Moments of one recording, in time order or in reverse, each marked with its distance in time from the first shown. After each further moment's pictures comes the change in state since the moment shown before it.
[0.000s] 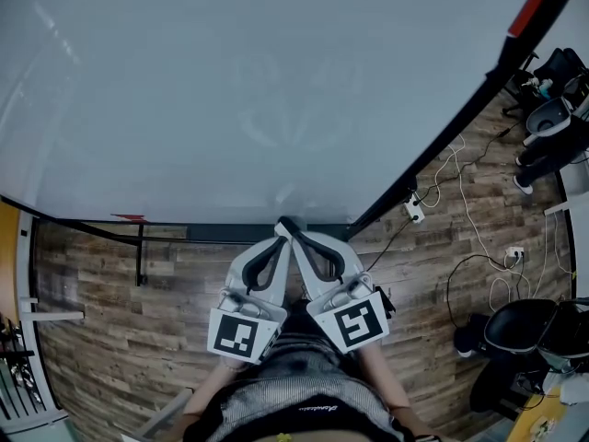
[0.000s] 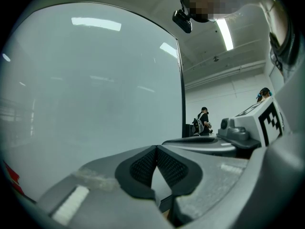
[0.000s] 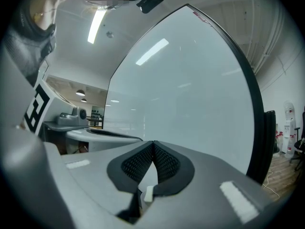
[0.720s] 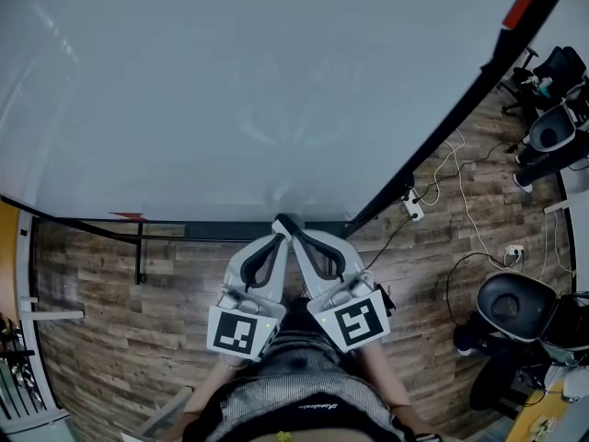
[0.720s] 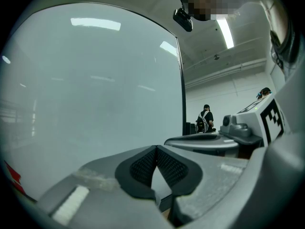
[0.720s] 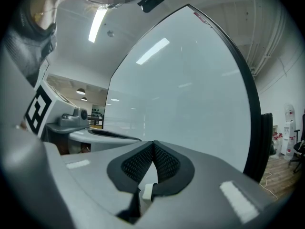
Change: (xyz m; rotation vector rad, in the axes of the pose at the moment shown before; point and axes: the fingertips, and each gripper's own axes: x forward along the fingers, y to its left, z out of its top) left arm 0.002 -0.001 -0.002 0.006 0.007 0.014; right arm -0.005 -0.003 -0.002 -0.013 0.018 0.000
